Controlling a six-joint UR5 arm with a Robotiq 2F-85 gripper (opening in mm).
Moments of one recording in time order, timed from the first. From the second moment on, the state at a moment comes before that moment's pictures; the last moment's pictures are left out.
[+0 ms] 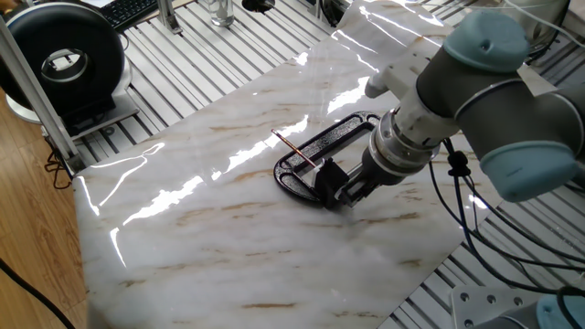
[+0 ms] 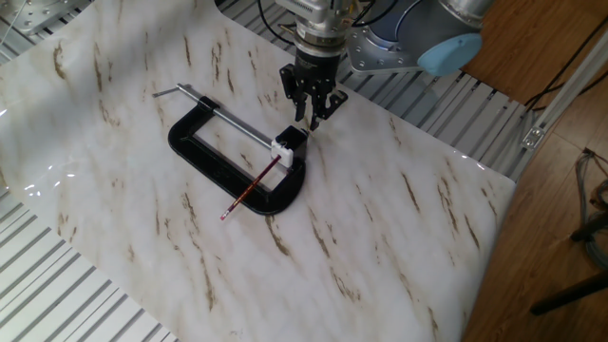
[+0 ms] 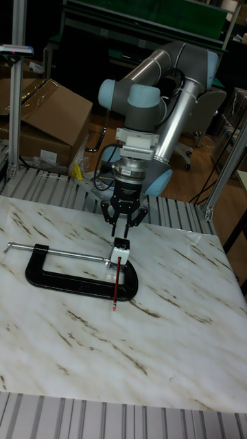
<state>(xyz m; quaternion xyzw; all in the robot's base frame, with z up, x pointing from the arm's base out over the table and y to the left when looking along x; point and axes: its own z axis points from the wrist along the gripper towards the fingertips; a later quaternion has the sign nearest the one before) 0.369 0.030 0.055 0.00 0.99 0.04 0.13</state>
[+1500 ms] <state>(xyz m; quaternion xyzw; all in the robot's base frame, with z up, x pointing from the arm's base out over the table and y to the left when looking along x) 0.376 0.023 0.048 0.00 0.99 0.03 0.14</state>
